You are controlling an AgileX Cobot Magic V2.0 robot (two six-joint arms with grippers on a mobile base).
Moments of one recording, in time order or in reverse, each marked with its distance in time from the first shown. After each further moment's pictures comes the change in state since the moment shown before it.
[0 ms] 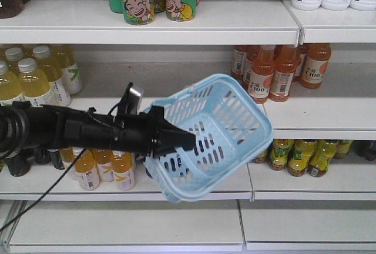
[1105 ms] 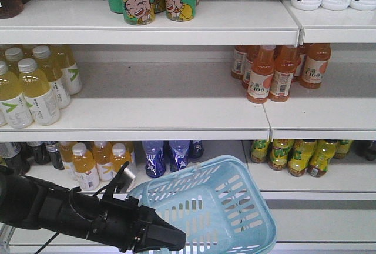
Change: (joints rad) left arm -0.068 -0.111 0.463 -0.021 -0.009 0.280; right arm 0.000 0.000 0.000 0.000 0.000 0.000
